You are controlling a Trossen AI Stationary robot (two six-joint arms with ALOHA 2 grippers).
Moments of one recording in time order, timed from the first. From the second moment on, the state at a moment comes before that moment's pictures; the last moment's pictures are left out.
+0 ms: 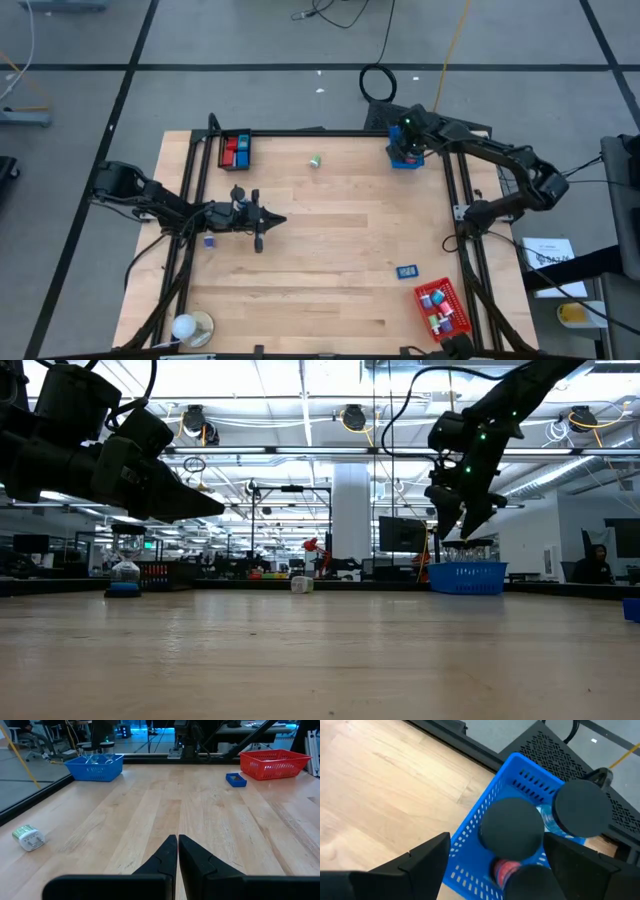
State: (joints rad) left arm -0.11 1.40 0.11 1.12 -0.22 -0.01; right arm -0.81 1.37 0.93 -0.55 0.16 0.16
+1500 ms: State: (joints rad) left arm -0.11 1.40 0.11 1.12 -0.22 -0.01; right arm -0.81 1.47 0.93 -0.43 0.21 0.15
